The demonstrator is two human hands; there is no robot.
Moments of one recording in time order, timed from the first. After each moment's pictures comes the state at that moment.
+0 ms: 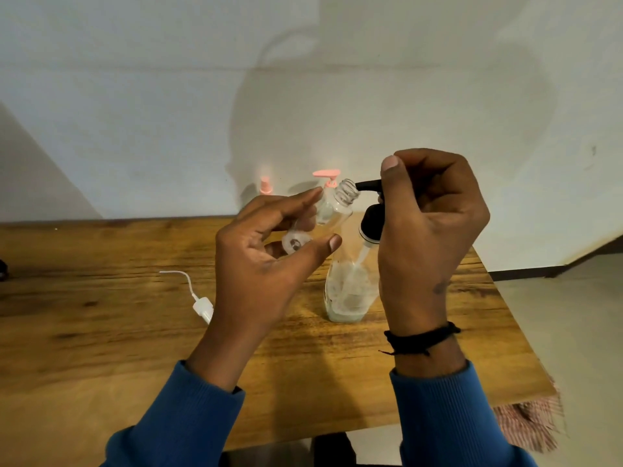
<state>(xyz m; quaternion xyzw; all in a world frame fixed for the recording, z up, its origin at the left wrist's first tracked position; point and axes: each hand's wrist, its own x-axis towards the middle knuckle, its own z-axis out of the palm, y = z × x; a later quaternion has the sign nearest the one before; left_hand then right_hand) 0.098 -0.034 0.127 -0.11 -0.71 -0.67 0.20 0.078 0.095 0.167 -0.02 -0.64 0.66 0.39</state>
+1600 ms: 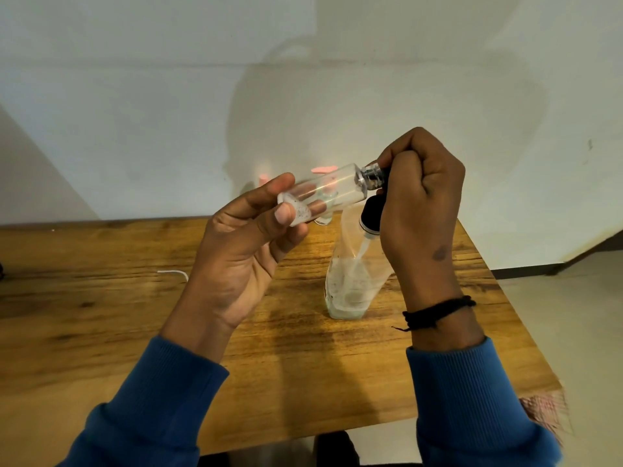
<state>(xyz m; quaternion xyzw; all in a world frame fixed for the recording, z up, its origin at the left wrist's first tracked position) 0.089 -0.055 0.133 -0.05 -0.39 -0.92 -0.07 0.058 0.108 0.165 0.03 -0.74 0.59 0.32</state>
